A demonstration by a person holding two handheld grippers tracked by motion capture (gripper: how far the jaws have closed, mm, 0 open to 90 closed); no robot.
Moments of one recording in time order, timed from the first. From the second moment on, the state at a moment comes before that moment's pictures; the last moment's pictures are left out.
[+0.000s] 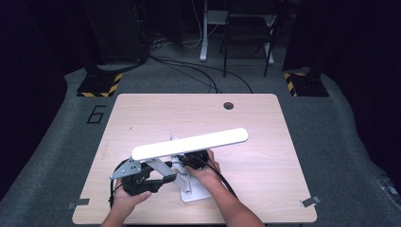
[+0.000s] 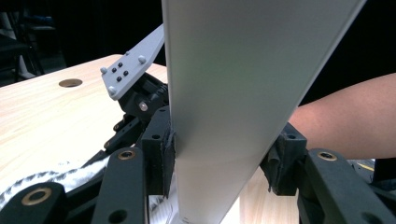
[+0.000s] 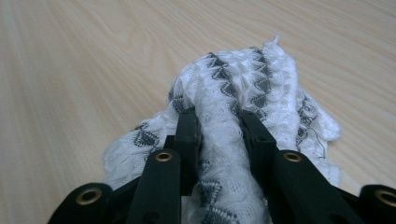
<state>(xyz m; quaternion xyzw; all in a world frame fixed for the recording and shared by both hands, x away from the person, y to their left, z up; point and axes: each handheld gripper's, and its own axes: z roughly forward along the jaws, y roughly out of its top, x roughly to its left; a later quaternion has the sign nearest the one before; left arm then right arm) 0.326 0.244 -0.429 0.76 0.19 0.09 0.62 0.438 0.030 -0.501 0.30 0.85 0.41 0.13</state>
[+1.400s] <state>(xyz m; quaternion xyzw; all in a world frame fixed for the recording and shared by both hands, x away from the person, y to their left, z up) 0.326 0.243 -0.429 0.75 0.20 0.09 0.62 0.323 -0.067 -0.501 0.26 0.86 0.43 0.10</state>
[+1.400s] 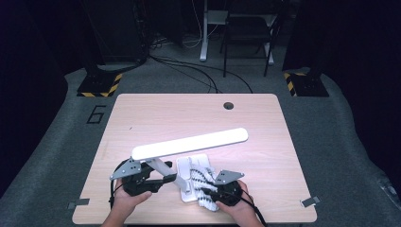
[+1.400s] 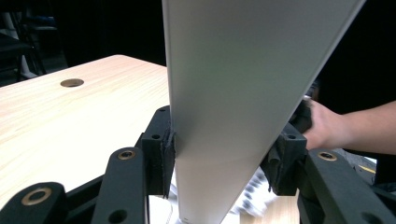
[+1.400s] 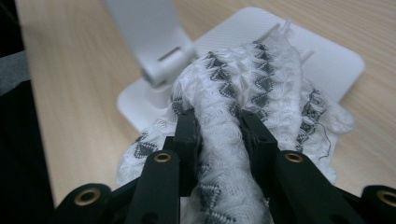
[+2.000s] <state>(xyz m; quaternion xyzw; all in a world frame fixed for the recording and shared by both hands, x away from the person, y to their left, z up) 0.325 0.242 -0.429 0.75 0.20 0.10 0.62 0.297 -0.039 -0.507 0.21 0.87 0.43 0.06</state>
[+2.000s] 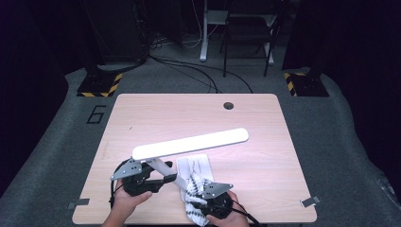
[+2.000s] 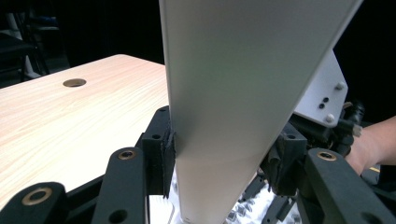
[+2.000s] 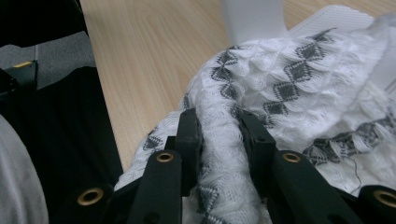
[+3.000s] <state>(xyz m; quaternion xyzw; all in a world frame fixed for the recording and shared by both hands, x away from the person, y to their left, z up) 0.325 0.242 -0.427 0.76 0.19 0.10 0.61 0.302 -0.066 -0.515 0.23 0.88 0.41 0.05</state>
